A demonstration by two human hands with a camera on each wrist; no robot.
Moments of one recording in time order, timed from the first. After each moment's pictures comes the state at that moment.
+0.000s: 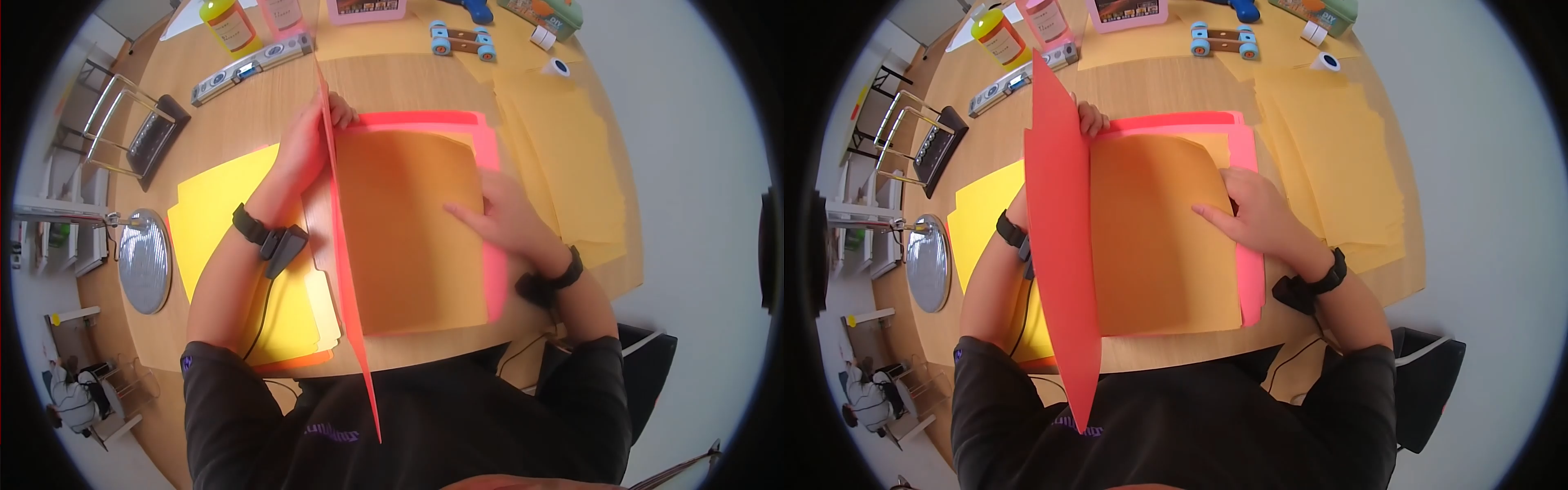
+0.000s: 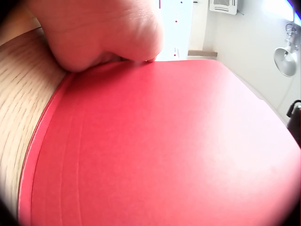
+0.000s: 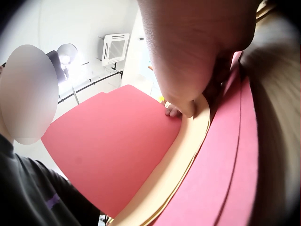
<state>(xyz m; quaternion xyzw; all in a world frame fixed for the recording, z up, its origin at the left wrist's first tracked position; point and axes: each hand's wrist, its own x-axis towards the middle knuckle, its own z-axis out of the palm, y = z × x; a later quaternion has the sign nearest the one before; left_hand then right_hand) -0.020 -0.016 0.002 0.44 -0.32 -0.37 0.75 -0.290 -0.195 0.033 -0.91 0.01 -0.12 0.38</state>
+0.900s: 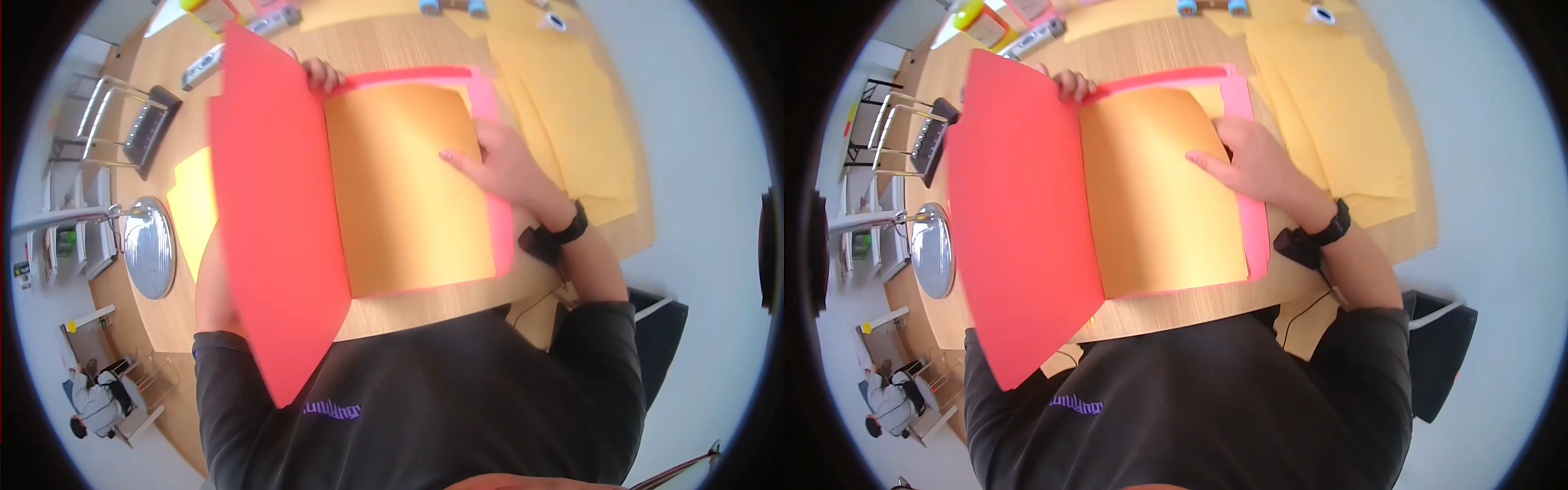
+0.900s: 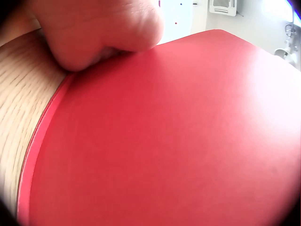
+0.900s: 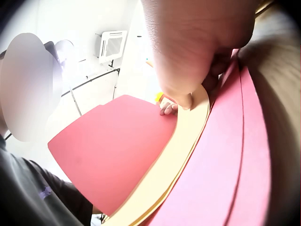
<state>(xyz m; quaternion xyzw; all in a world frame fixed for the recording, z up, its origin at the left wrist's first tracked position) -0.011 -0.022 -0.029 0.38 -0.29 -0.40 0.78 -0.292 -0.196 0.034 -0.92 0.06 -0.08 0.38</state>
